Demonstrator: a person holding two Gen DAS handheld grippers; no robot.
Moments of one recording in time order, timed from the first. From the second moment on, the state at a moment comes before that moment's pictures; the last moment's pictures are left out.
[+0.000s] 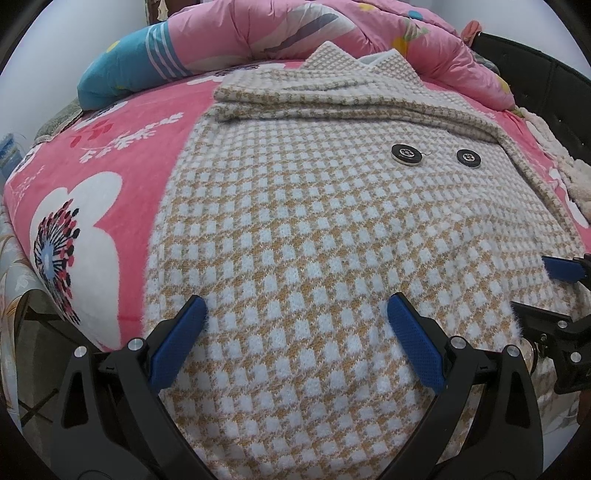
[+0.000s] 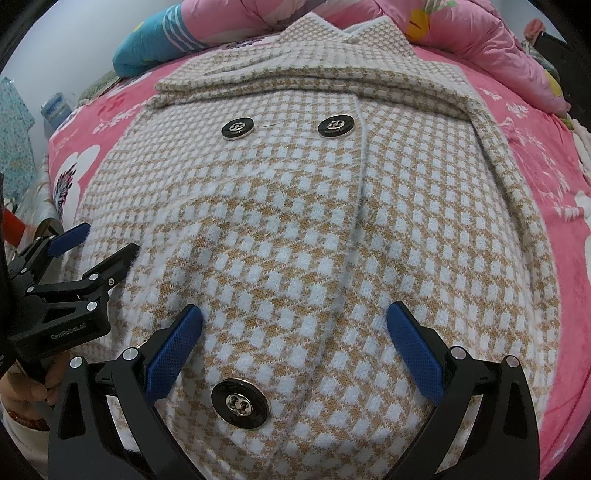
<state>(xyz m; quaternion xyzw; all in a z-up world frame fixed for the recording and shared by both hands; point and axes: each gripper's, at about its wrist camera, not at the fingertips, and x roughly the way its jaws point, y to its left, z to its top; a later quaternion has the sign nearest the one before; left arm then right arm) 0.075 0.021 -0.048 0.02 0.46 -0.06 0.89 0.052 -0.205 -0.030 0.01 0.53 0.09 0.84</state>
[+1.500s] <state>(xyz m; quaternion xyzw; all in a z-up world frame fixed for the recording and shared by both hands) -0.035 0.087 -0.043 -0.09 0.38 -0.08 0.92 0.056 -0.205 -0.031 0.00 0.53 0.09 0.84</state>
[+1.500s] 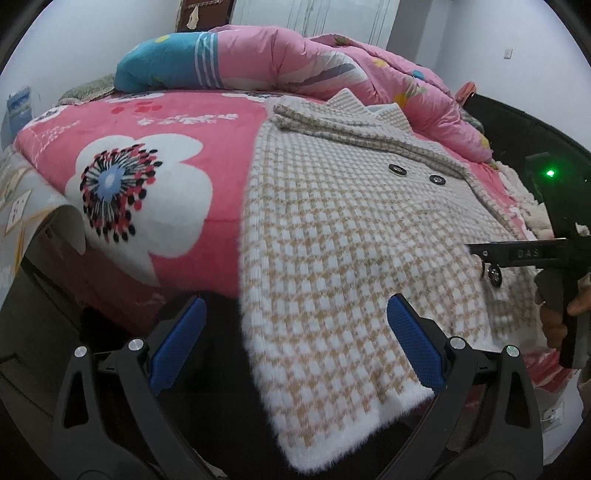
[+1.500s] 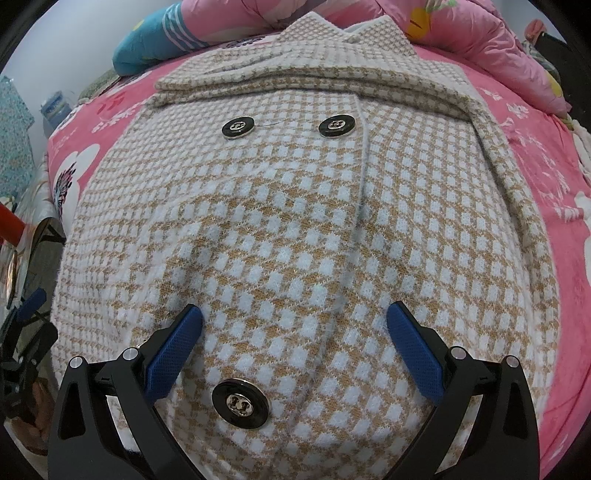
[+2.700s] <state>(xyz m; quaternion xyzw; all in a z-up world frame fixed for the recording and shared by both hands) -0.042 0.125 -0.061 -0.23 0.41 -0.14 0.87 0.053 -0.203 -0.033 0.00 0.53 0.10 0.84</state>
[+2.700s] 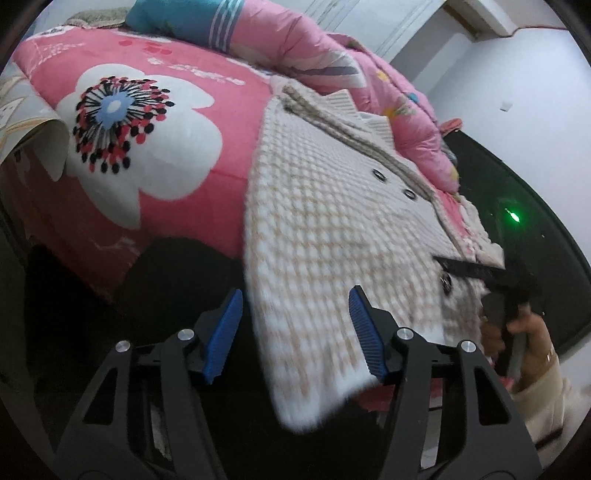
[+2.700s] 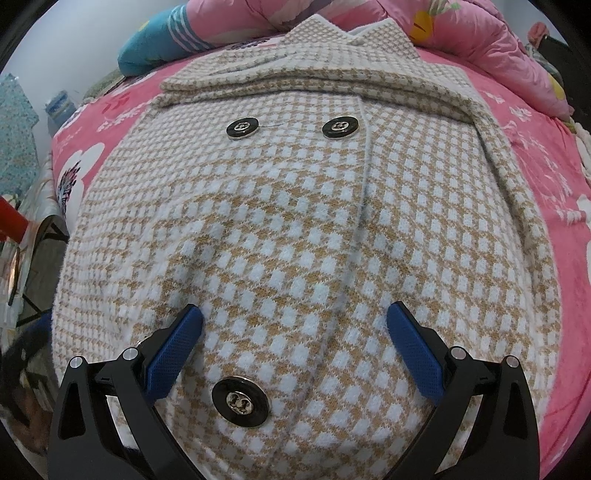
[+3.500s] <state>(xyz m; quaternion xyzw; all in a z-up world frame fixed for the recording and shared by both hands) -0.018 0.093 -0.069 -0.26 0.51 -0.21 0.79 0.051 -0.205 -0.031 0.00 0.53 0.10 0.84</state>
